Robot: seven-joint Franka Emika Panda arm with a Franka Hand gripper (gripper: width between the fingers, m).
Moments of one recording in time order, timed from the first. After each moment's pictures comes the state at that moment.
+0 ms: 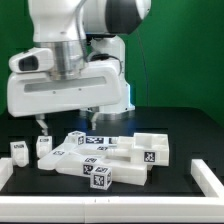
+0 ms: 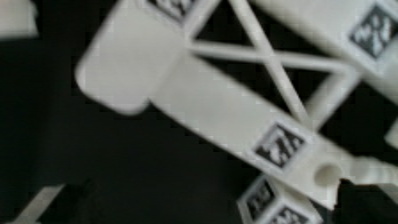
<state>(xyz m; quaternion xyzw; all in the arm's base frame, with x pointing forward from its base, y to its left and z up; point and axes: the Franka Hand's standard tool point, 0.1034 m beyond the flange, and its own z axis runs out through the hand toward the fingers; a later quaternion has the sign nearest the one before) 0.478 -0.089 0.079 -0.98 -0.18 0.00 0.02</state>
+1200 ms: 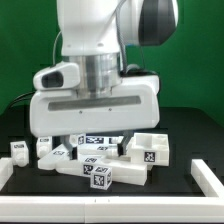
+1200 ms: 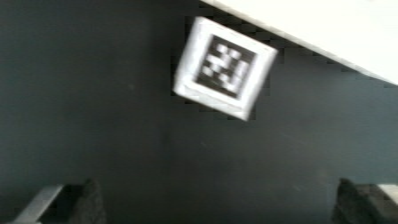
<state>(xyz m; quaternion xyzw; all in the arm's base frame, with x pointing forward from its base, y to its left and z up) 0.554 -0.048 0.056 -1.00 -0.02 0.00 0.03</state>
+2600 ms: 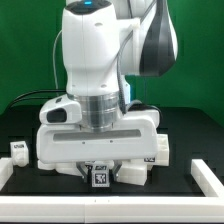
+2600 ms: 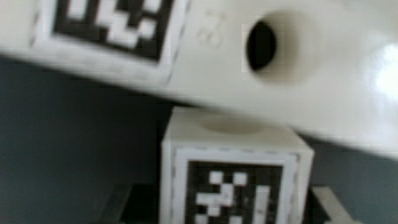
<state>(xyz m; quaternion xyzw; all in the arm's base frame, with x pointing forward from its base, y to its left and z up) 0.546 -0.040 0.021 -1.00 0.00 0.03 0.03</state>
